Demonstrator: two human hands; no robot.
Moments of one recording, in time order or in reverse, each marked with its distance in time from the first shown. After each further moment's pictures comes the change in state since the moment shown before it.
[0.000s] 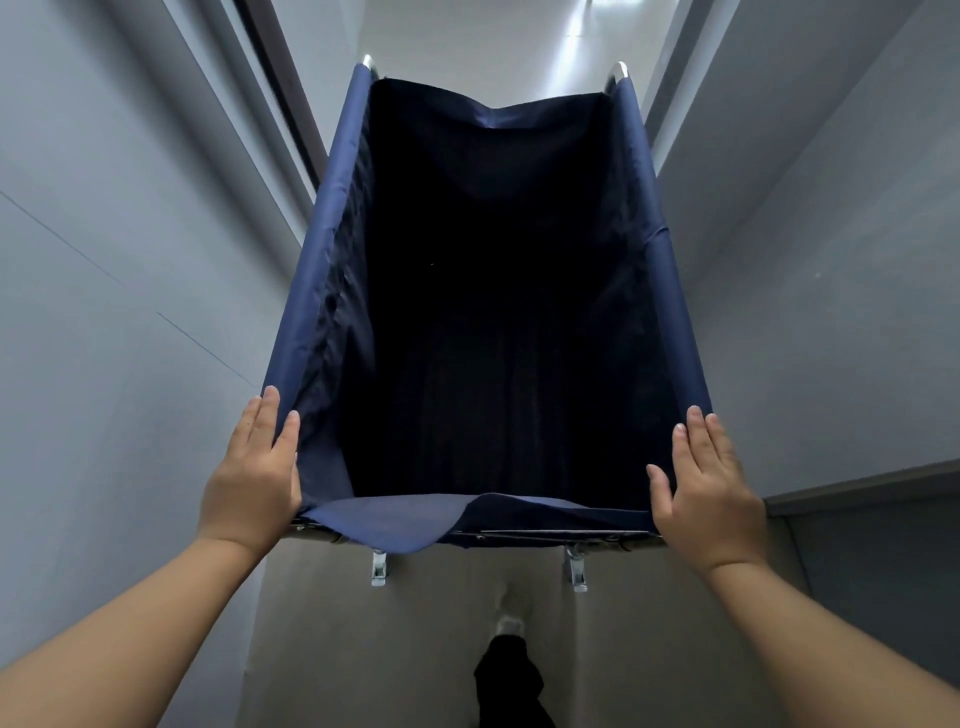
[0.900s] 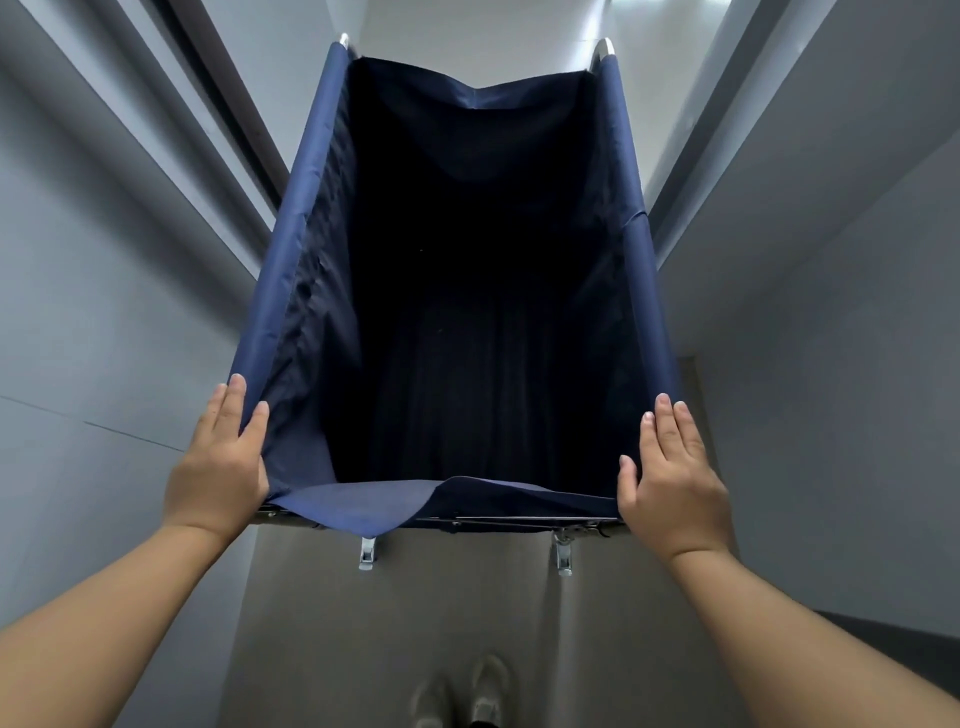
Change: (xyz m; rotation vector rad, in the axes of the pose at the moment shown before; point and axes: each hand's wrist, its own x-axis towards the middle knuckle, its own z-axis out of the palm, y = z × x) left_hand 0.231 -0.022 0.044 0.049 -0.063 -0.063; right_hand 0.243 0.000 0.052 0.006 0.015 -0.043
